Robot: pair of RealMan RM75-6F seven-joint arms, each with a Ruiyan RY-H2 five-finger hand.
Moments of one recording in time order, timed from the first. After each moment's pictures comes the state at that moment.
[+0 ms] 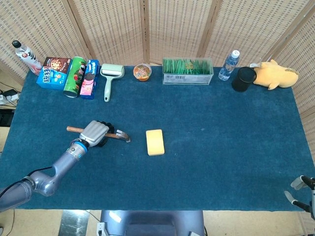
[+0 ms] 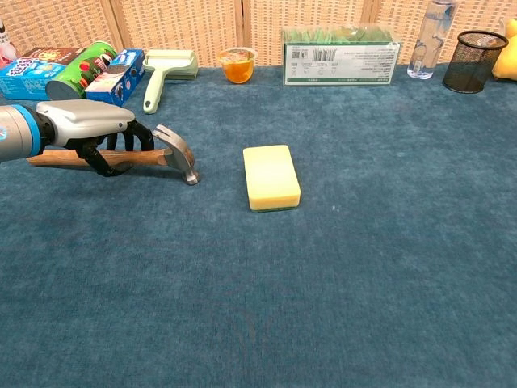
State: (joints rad) left arm -0.79 -1.50 -0.12 -1.22 1.26 0.67 0.18; right arm -0.11 -1.18 0.04 -1.43 -1.49 1.62 0.26
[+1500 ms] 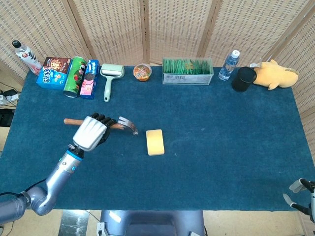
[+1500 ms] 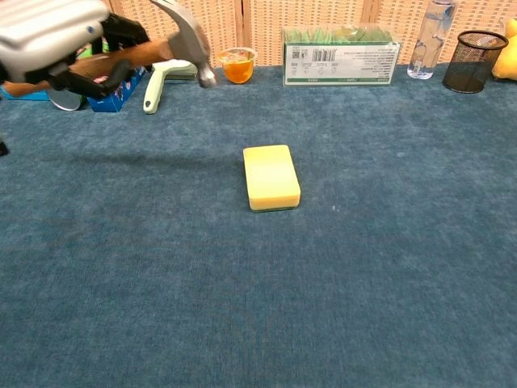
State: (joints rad) left arm -0.68 -1.46 -0.14 -1.48 1.49 1.21 0.34; right arm -0.13 -1.20 0.04 -1.39 -1.48 1.60 0.33
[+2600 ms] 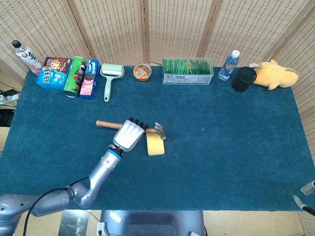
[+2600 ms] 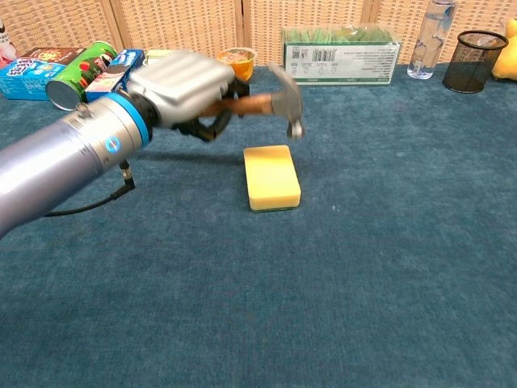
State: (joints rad) left arm -0.83 -1.80 -0.25 -1.28 1.31 1.07 0.60; right arm -0.16 -1.20 0.06 -1.35 -1.47 1.62 0.40
